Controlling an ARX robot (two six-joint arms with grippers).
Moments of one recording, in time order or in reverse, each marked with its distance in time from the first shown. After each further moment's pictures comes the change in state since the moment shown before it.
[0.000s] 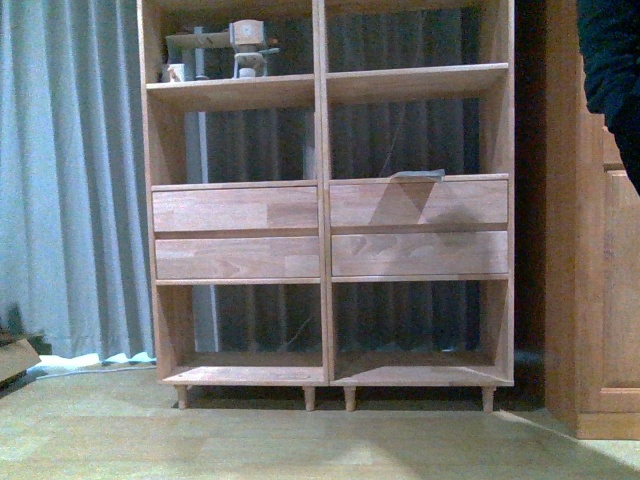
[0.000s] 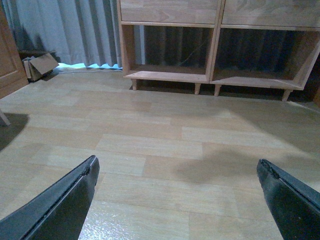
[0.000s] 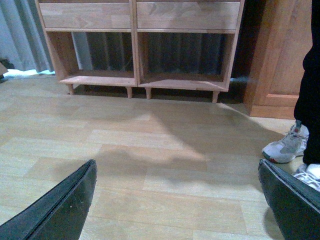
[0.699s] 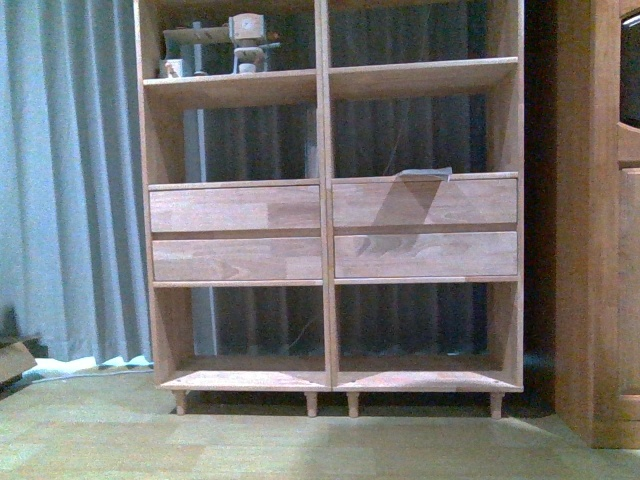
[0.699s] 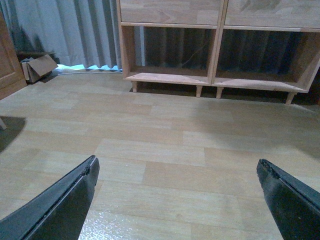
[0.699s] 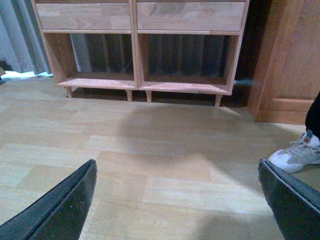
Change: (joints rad) left arm 0.000 0.000 0.000 0.000 0.000 0.000; right arm 0.000 0.000 0.000 0.000 0.000 0.000
